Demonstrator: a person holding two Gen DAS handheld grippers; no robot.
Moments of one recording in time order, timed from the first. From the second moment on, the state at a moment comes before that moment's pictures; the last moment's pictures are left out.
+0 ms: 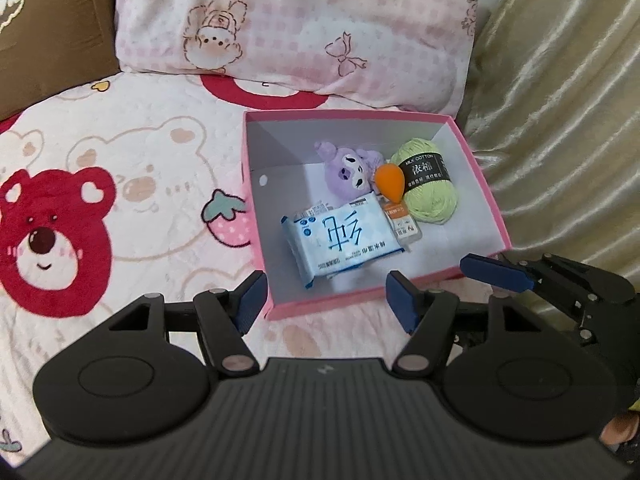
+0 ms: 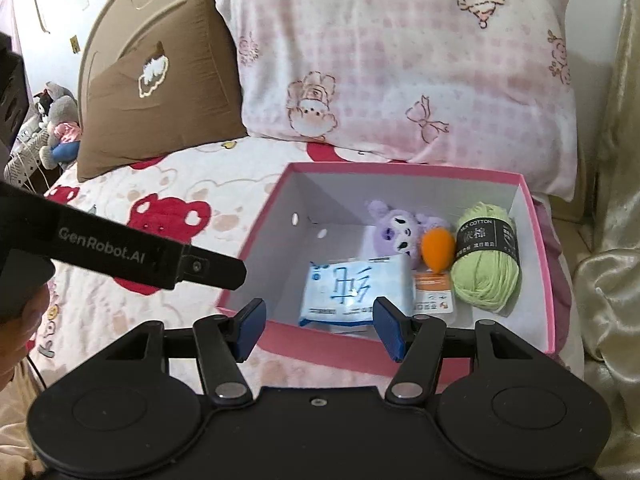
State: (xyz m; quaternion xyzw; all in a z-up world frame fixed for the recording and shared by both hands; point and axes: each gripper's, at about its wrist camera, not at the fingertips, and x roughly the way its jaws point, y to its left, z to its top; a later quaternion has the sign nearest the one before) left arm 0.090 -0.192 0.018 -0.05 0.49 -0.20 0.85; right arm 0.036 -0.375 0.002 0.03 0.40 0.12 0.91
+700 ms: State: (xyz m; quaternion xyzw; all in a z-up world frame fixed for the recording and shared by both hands) left arm 0.028 -0.118 0.050 -0.06 0.47 -0.15 0.87; right arm -0.014 -0.325 0.044 0.03 0.40 0.13 0.91
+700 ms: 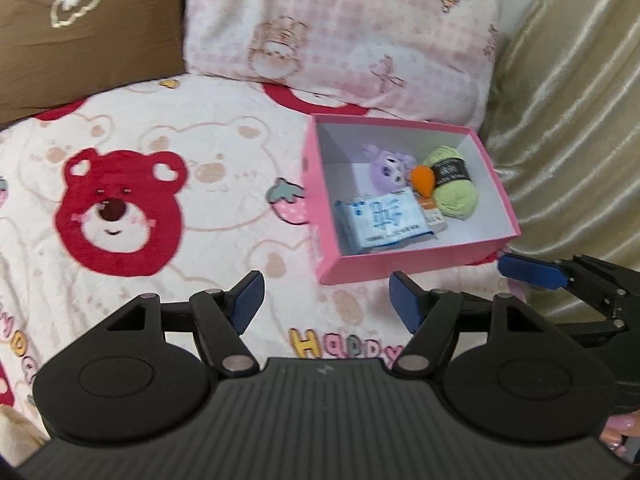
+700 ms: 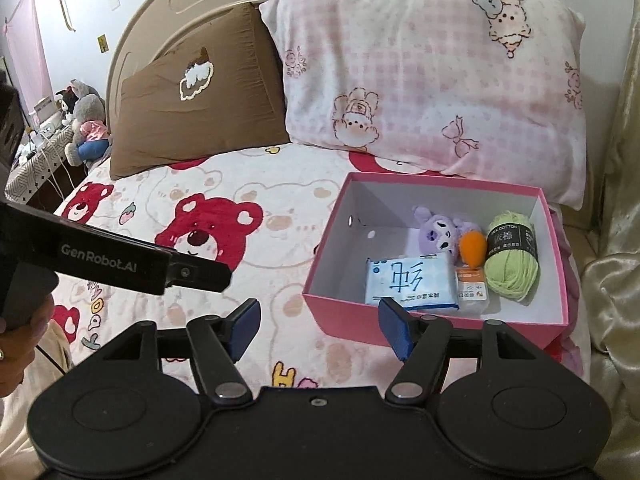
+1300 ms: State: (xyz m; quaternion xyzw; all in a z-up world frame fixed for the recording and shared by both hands) left arm 0.014 -0.087 0.040 -0.06 0.46 -0.10 0.88; right arm -0.018 -0.299 0.042 0.02 0.40 0.12 0.91
